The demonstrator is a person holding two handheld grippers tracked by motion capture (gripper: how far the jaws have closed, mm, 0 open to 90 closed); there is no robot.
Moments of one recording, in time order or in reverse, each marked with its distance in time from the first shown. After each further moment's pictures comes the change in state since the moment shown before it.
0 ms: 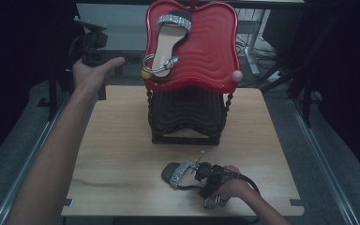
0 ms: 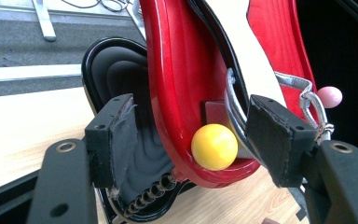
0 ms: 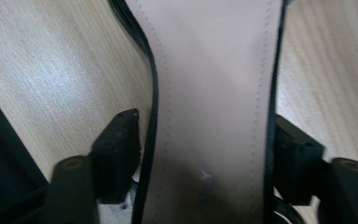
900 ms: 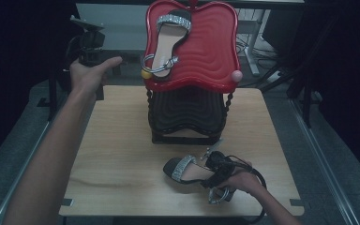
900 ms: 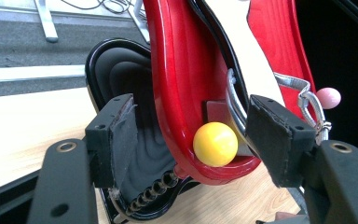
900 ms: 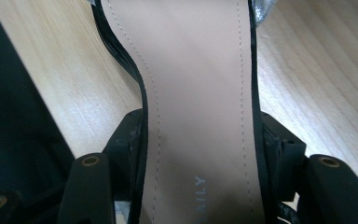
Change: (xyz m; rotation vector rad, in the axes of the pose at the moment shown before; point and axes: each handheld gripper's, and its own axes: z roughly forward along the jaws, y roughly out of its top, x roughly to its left) left arm 0.002 0.000 -0.006 -0.003 0.005 -0.003; right arm -0.026 -0.017 -0.038 -0.193 0.136 0.150
